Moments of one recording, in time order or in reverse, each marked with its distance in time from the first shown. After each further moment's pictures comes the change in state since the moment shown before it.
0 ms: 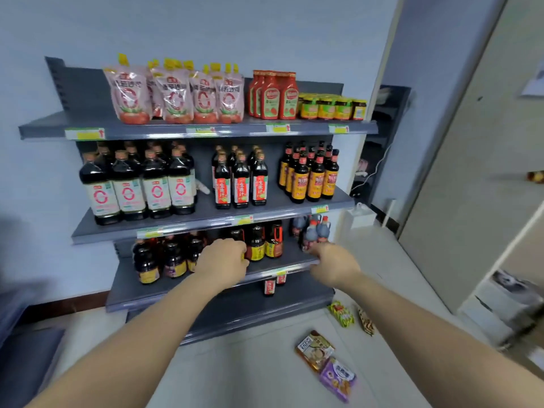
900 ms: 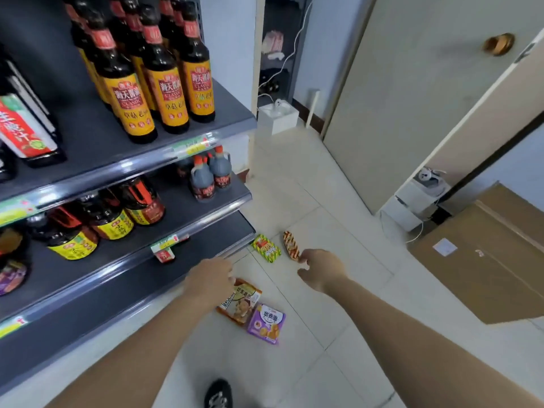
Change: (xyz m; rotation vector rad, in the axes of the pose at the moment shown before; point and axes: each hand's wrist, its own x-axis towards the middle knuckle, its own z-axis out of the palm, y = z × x) left_hand 0.298 0.221 0.326 -0.056 -0.501 0.189; right_hand 0.177 0.379 0.145 0.107 -0.334 0.541
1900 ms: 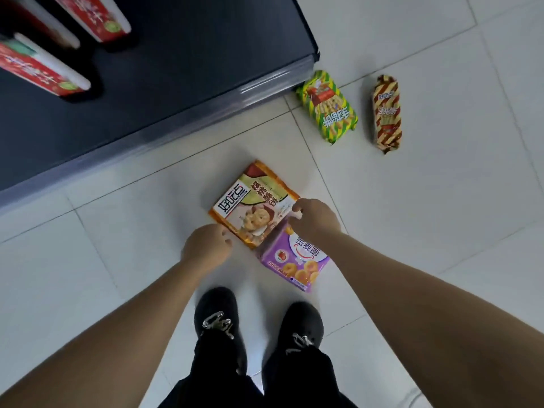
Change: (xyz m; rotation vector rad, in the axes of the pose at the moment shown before) left_hand 0.266 -0.162 0.486 -0.325 -0.505 -0.487; right_hand 0.375 0.061 0.460 0.031 -0.439 0.083
